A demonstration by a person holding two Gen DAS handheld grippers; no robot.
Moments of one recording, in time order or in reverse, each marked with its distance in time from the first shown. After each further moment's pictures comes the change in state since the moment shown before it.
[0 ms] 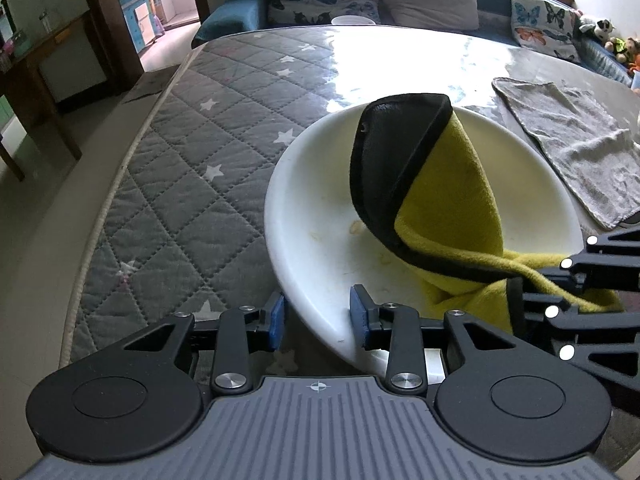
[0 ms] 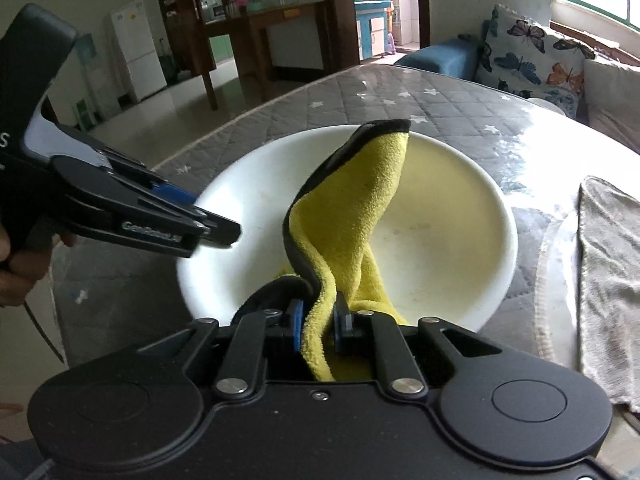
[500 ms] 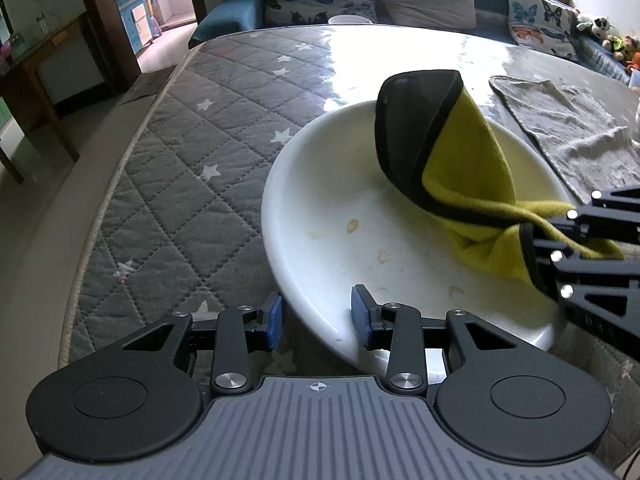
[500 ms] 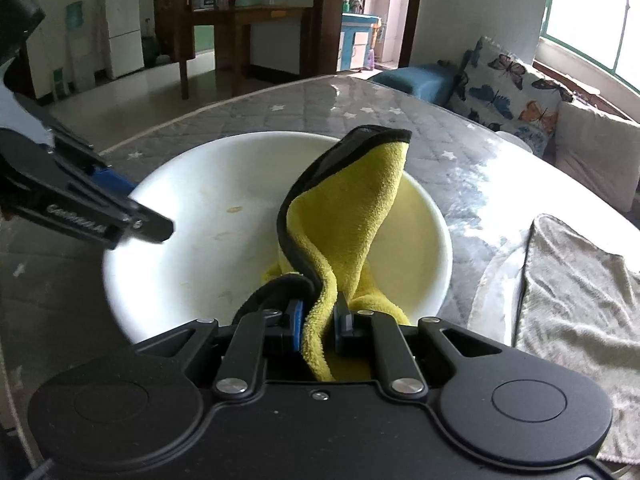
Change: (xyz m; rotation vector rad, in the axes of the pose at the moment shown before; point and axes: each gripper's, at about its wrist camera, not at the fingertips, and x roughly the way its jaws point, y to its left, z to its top) left arm 0.002 -0.001 0.000 0.003 0.006 -0.008; right arm 0.011 -0.008 -0.001 -0.110 -0.034 -0.145
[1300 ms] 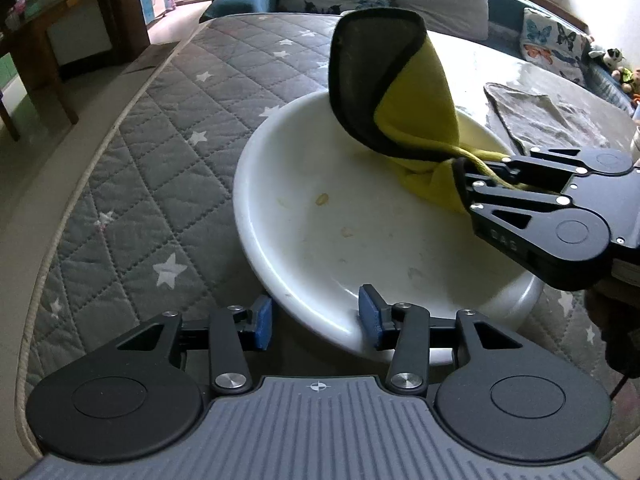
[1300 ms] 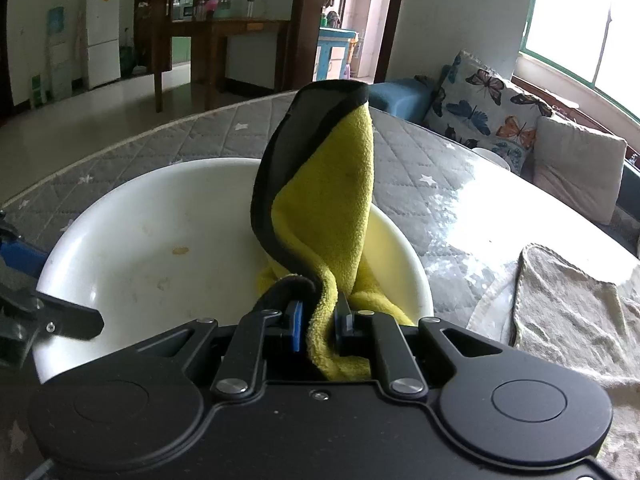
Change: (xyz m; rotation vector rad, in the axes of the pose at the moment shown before) left arm -0.012 -0.020 -0.016 -0.123 0.020 -0.024; right arm 0.028 -0.008 0.013 0.015 -0.047 -0.067
